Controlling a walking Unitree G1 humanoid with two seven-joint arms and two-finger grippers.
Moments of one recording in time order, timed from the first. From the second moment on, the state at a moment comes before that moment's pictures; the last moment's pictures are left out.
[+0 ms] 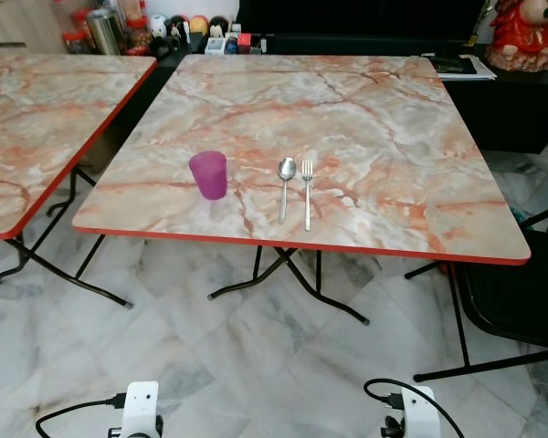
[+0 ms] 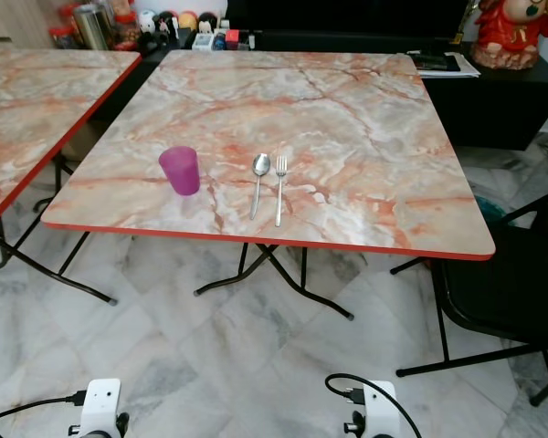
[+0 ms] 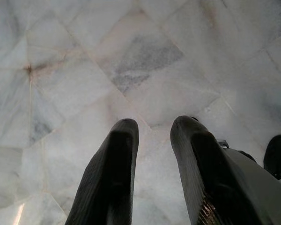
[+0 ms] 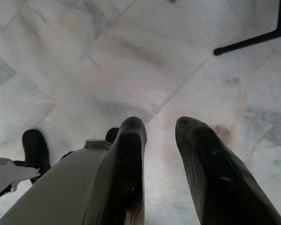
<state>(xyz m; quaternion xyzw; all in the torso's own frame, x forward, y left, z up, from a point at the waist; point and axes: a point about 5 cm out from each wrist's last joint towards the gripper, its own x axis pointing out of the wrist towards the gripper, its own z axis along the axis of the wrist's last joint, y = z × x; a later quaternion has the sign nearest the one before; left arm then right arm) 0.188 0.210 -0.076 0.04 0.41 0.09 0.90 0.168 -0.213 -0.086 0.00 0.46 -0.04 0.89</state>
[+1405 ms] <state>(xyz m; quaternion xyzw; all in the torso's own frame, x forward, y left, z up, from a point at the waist) 0.191 0.223 -0.072 0.03 0.40 0.14 0.90 0.169 -0.211 -0.086 -0.01 0.46 -0.03 0.89</state>
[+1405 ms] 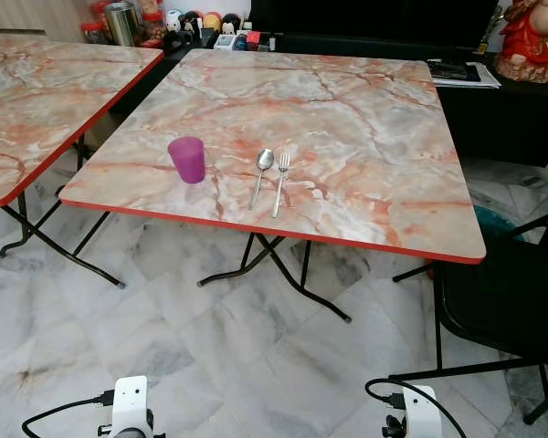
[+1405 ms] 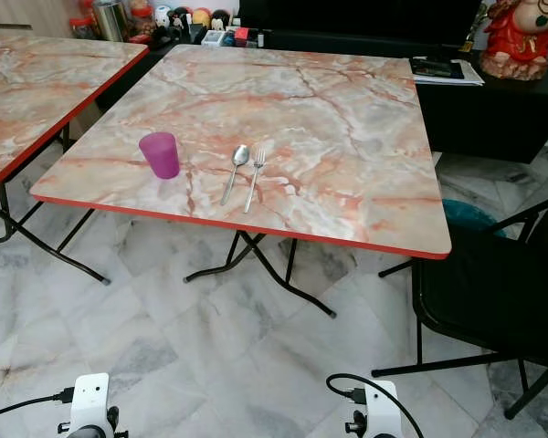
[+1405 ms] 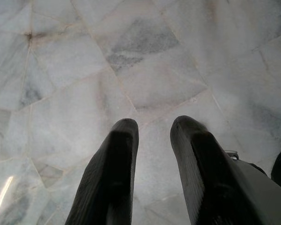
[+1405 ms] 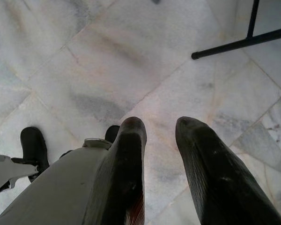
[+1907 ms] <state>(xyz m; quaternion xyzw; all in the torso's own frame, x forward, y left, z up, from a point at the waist) 0.188 0.222 -0.073 0.03 0.41 0.14 0.90 0.167 -0.209 -0.087 0.00 0.47 -0.02 0.88</state>
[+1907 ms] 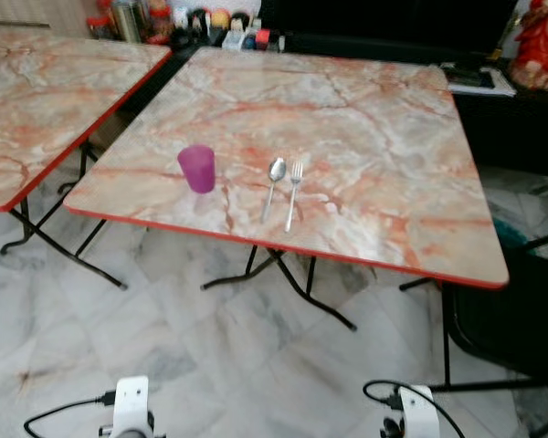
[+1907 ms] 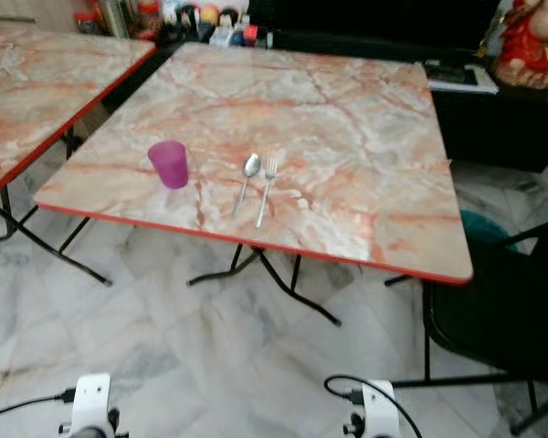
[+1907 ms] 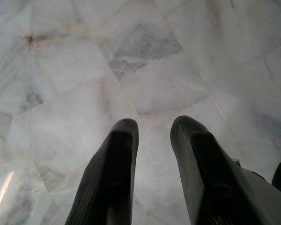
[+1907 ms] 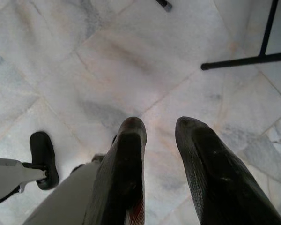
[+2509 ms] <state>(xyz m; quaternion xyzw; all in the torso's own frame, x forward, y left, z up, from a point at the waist) 0.182 0.223 -0.076 0.04 0.42 0.13 0.90 0.169 -0.204 -0.087 0.00 0.47 -0.02 0.88</state>
